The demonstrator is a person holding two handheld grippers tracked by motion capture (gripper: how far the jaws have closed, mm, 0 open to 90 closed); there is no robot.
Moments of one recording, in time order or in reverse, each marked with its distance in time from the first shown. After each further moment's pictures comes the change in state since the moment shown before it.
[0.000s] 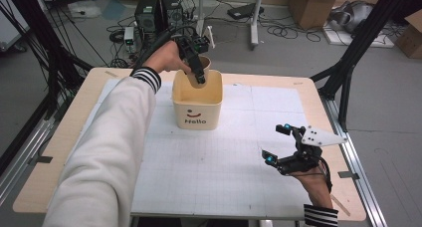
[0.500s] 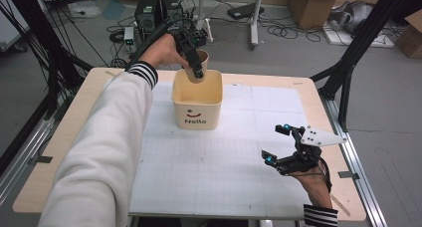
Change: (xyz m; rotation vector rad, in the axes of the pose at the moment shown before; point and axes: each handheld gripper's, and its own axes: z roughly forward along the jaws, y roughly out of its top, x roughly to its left) left arm 0.004 0.001 -0.017 -0.012 0.010 0.009; right arm 0.000 0.000 0.001 0.002 0.003 -0.001
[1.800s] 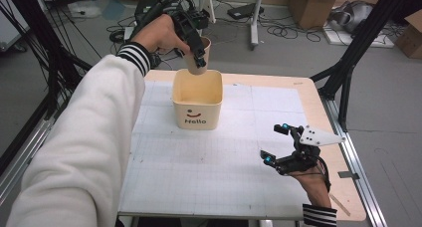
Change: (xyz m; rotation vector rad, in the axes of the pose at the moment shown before) left arm -0.019 0.011 -0.068 0.011 -0.026 -0.099; right arm 0.001 0.002 0.003 -0.002 0.011 -0.002
